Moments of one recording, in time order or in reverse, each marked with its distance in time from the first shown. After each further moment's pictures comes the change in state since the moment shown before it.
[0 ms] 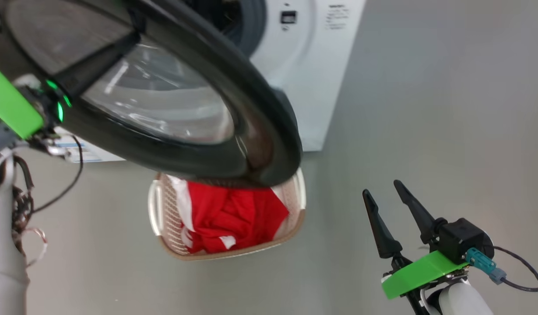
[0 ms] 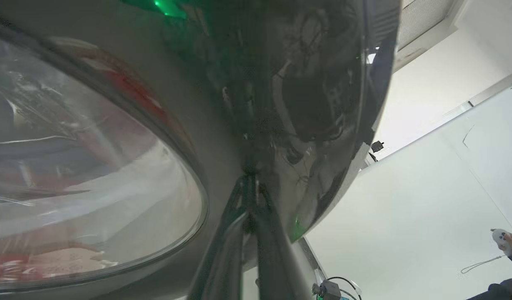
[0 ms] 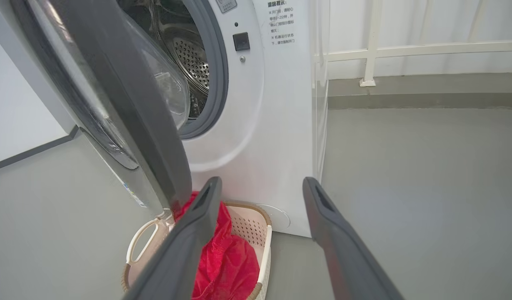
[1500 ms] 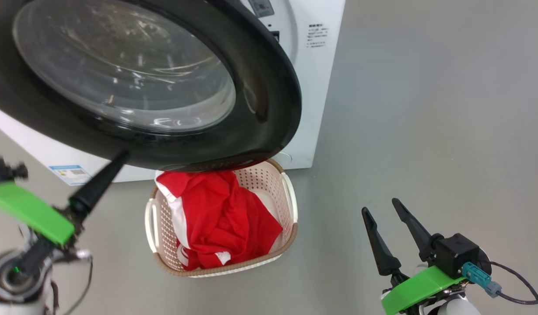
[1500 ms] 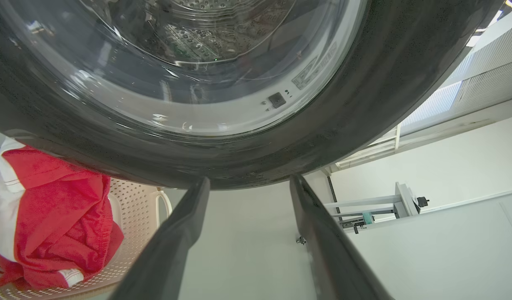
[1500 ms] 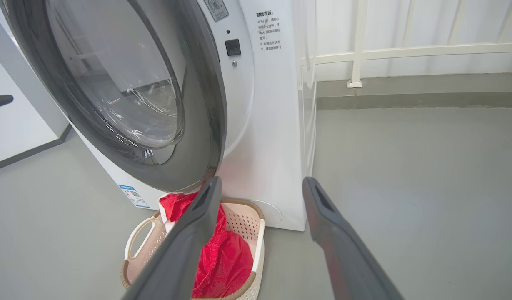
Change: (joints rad) left arm 0.396 0.083 -0.067 0.055 -0.027 0.000 -0.349; right arm 0.044 0.006 0.001 0.017 0.000 0.000 0.000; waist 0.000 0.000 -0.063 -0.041
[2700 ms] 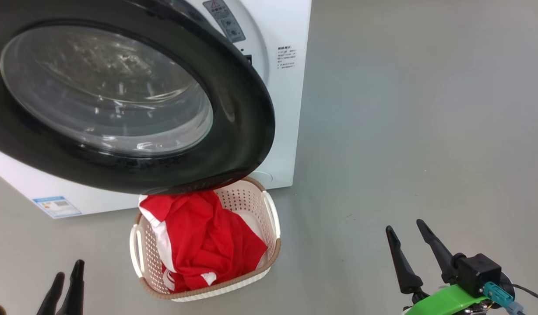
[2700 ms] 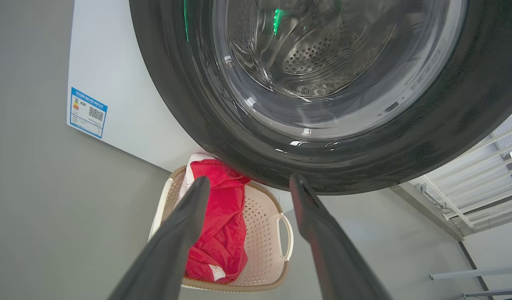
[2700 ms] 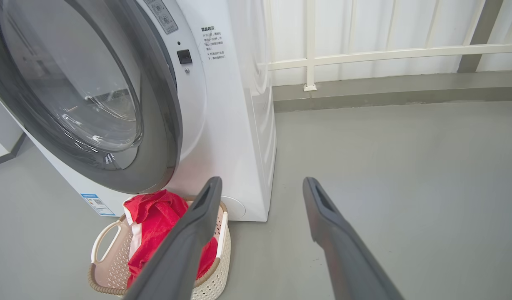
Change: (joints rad) left arm 0.376 0.110 -0.203 0.119 0.226 0.000 -0.817; right arm 0.089 -0.013 -0.074 -0.013 0.002 0.000 0.000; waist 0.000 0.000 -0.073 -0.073
